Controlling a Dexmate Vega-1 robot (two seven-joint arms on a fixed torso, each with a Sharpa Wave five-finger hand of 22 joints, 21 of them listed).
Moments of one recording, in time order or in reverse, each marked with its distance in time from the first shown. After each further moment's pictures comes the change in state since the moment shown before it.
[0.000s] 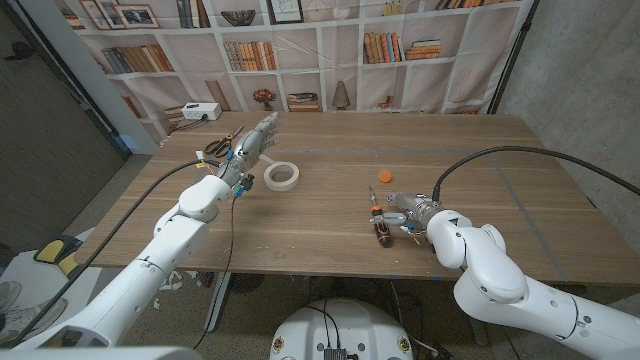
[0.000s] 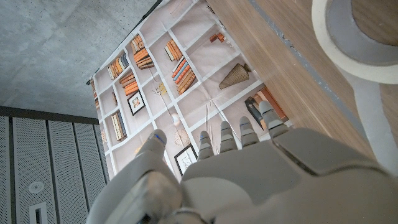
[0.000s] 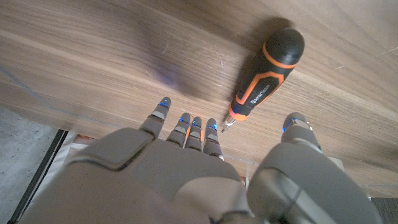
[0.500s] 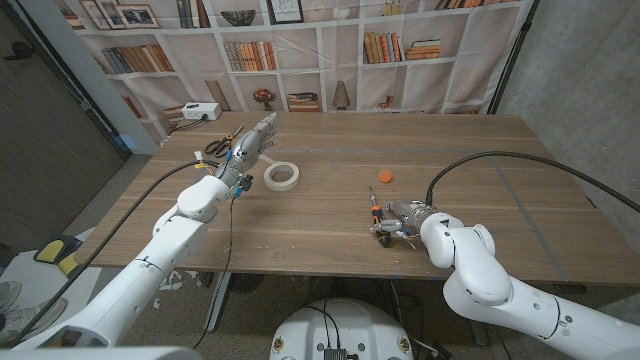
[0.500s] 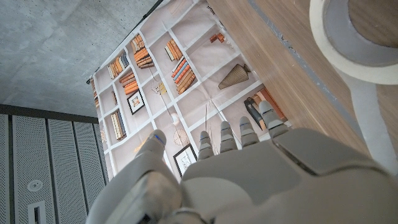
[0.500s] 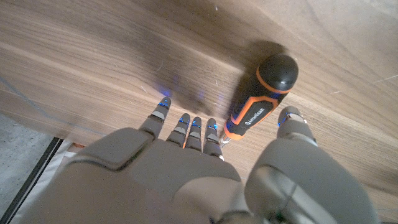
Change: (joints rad) left arm 0.000 0.001 -0.003 0.009 -0.011 -0.004 -0.014; left_hand -0.004 -0.004 0.000 0.000 0.000 0.000 0.000 -0.004 0.000 0.000 0.000 0.000 0.000 0.000 0.000 0.000 0.000 0.000 0.000 0.000 0.005; right arm -0.003 0.064 -0.015 0.067 -0.147 0.033 0.146; right_hand 0.123 0.030 0.028 -0.047 0.038 -0.014 -0.015 0.010 0.000 -0.006 -0.013 0.000 0.000 -0.003 -0.018 0.000 -0.001 0.010 -0.020 0.005 -0.002
